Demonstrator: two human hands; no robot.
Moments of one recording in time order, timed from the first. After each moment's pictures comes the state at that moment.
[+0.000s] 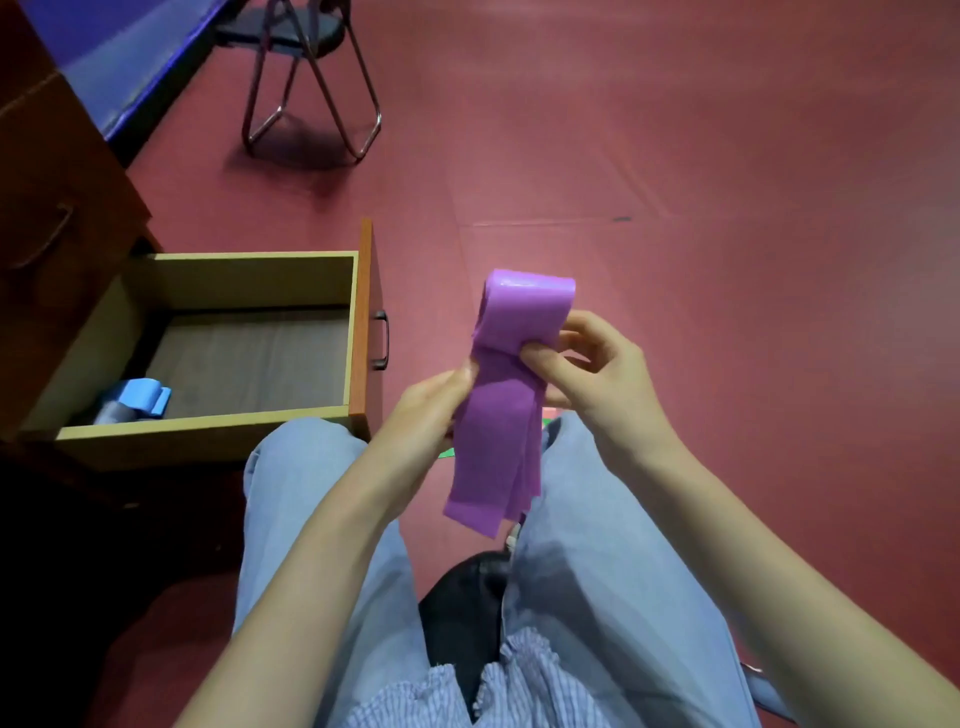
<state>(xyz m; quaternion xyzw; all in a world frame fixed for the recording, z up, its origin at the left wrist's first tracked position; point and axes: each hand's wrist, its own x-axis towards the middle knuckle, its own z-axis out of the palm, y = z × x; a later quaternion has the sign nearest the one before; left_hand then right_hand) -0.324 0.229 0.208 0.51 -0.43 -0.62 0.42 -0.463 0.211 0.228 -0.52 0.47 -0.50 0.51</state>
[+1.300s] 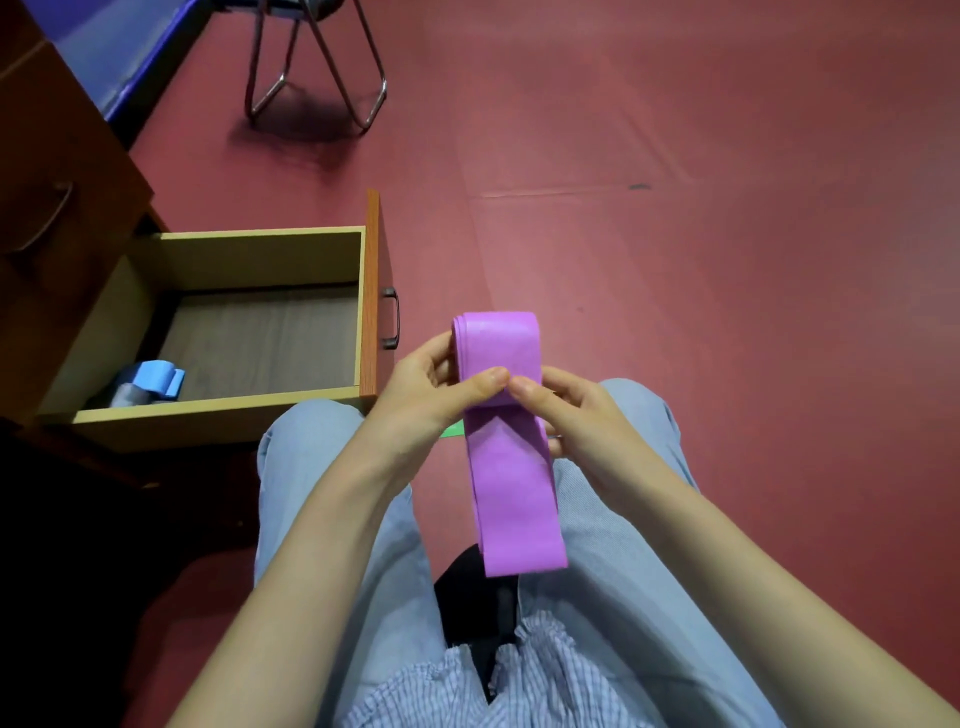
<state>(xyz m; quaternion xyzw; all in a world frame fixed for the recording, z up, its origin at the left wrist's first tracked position) -0.309 0.221 0.195 0.44 -0.44 -0.62 0.47 -0.456 0.228 0.194 -0.49 0.48 -0.35 0.63</state>
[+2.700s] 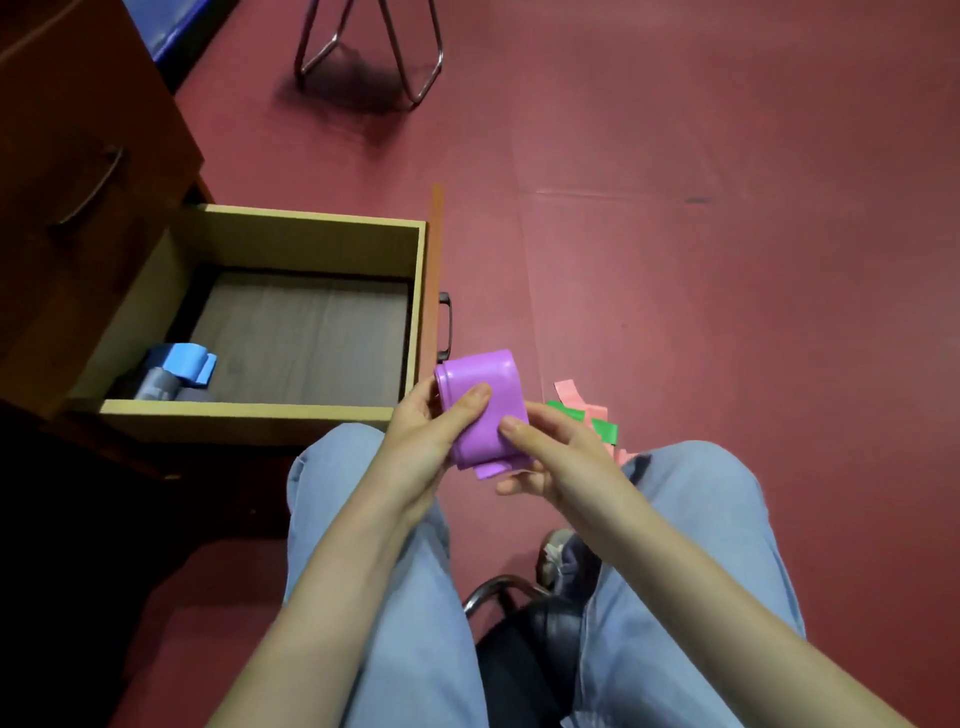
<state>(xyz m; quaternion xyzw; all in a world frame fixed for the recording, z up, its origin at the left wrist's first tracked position) -0.258 0.183 0.155 0.52 -0.25 -0.61 0.53 -0.385 0.179 0.160 -0.41 0.47 -0.33 0.71</state>
